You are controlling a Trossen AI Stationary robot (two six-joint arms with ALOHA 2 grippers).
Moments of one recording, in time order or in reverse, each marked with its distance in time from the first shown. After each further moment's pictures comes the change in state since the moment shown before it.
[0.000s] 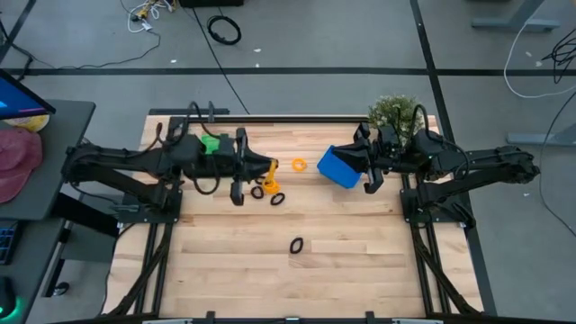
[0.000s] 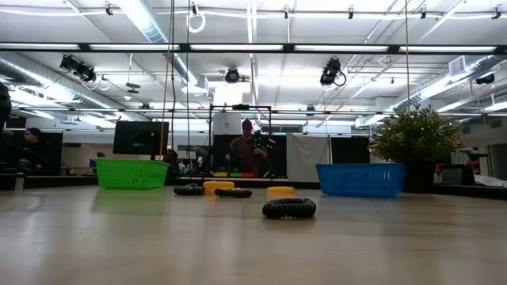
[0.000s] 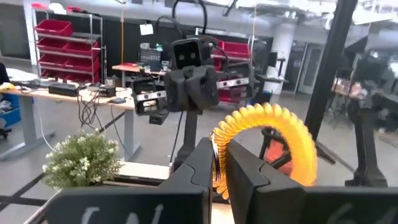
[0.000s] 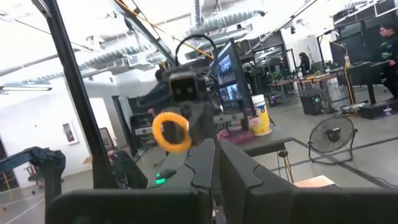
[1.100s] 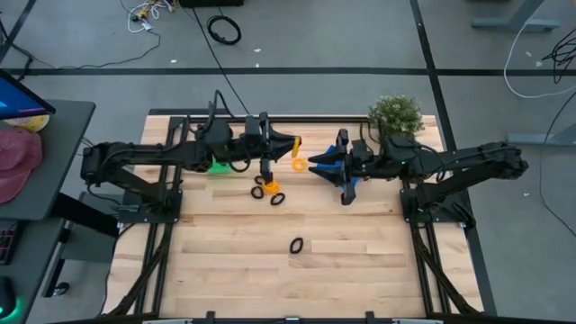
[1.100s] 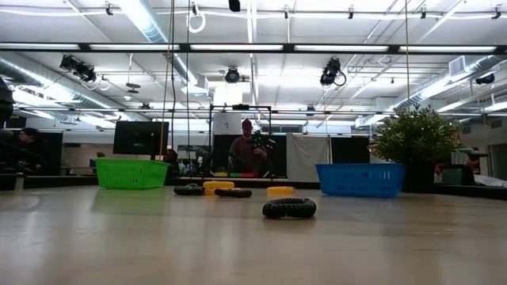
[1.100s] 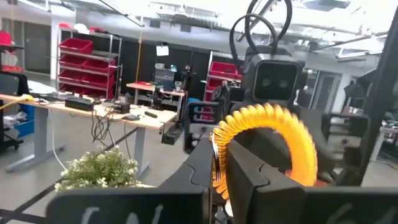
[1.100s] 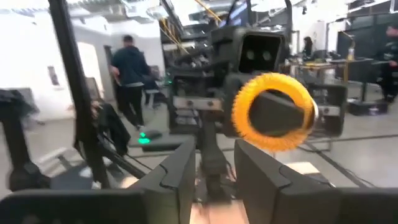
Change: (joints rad) left arm 0.199 0.221 0.013 0.302 0.134 -0.049; right arm 0.042 0.204 0.130 -0.095 0.016 -0.183
